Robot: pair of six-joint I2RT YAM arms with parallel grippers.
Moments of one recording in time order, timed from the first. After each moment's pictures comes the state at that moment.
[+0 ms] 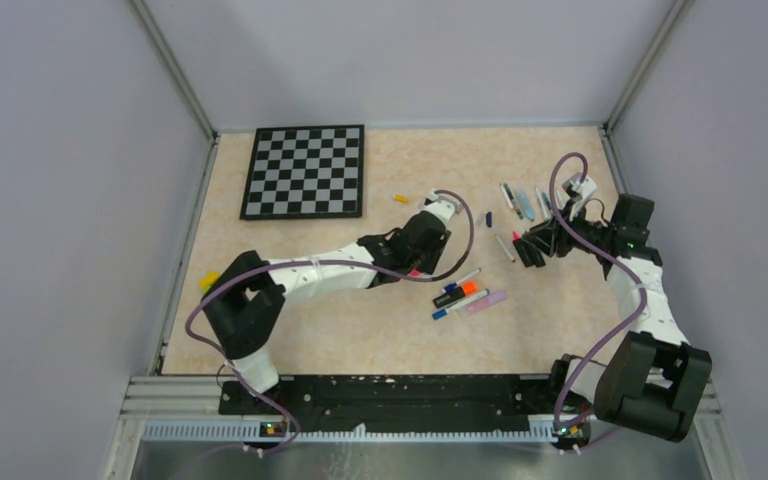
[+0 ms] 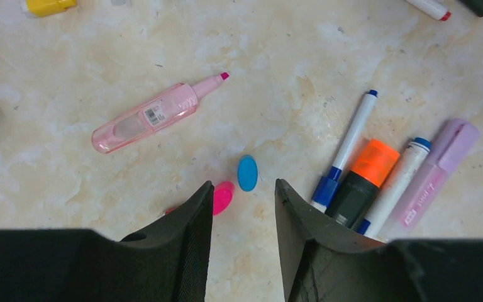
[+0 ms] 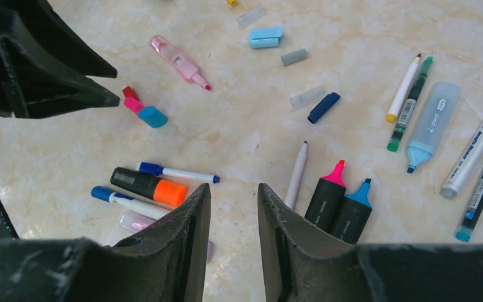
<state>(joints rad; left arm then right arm) -0.96 1.76 1.21 -0.20 -0.30 -0.29 -0.30 1.16 0.74 -0.30 -1.04 -0.40</state>
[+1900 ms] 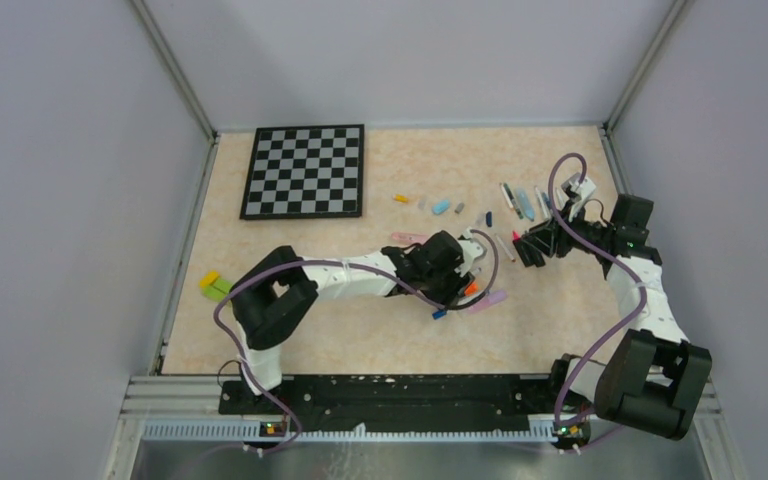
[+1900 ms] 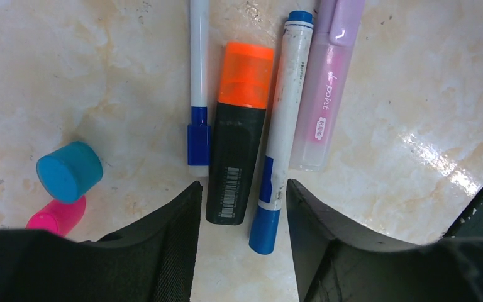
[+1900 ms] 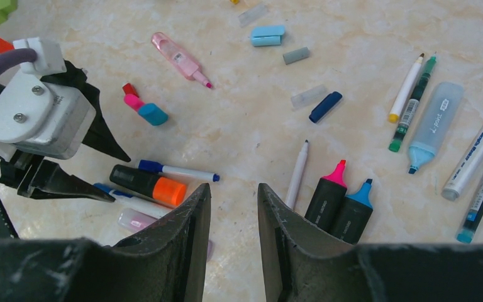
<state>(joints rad) -1.02 1.85 1.19 -0.21 0.09 -0.15 -0.30 1.17 0.74 -0.30 -1.05 -0.42</state>
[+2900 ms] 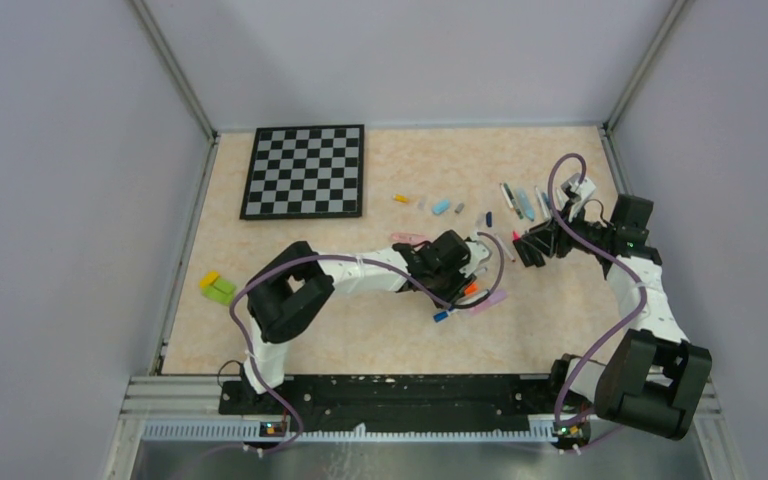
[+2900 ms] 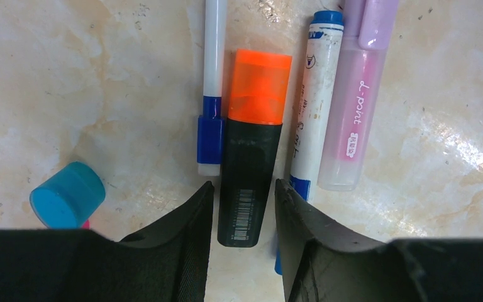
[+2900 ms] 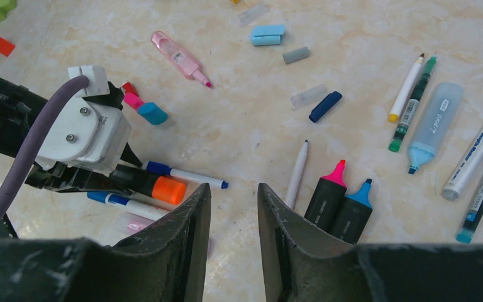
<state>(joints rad) -1.02 1.96 1.29 -0.29 0.08 -0.10 -0.30 1.17 0.74 -0.31 -1.05 -0.43</state>
